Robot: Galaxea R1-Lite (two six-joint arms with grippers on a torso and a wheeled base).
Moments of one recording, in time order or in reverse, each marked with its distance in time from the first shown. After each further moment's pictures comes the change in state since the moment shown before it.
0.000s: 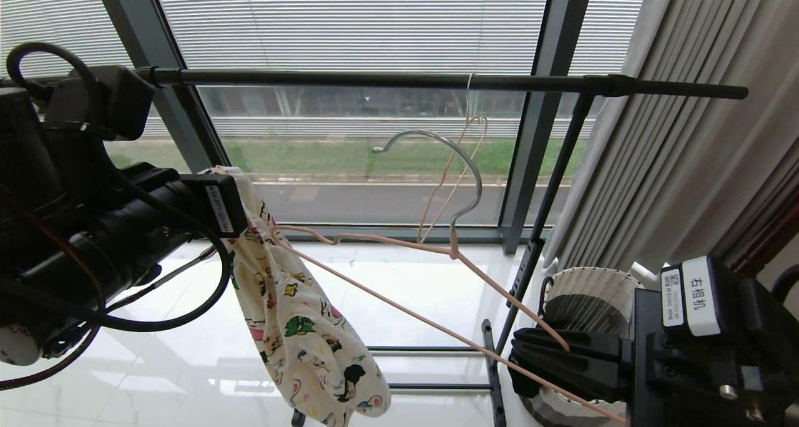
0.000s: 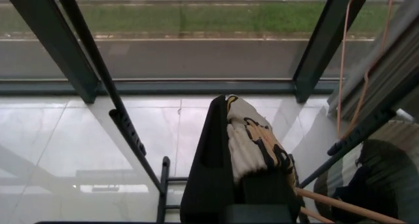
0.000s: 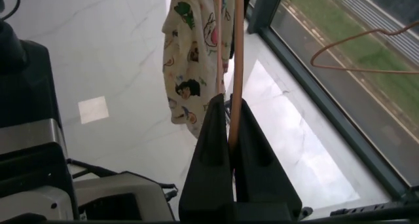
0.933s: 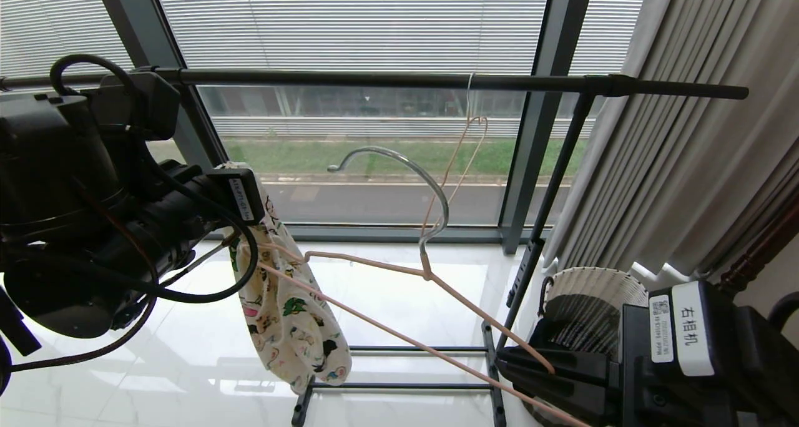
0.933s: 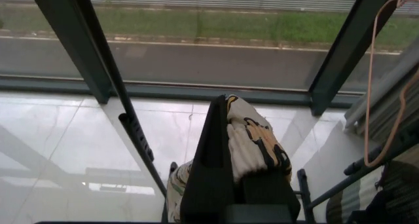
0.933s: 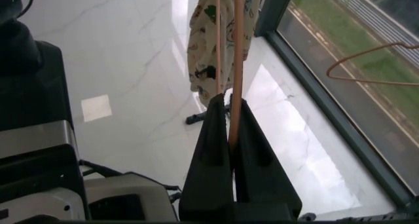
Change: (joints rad) left arm 0.029 0.097 -0.001 -0.125 0.050 0.005; right arm 0.099 0.023 -0.007 -0.018 -0.071 0.007
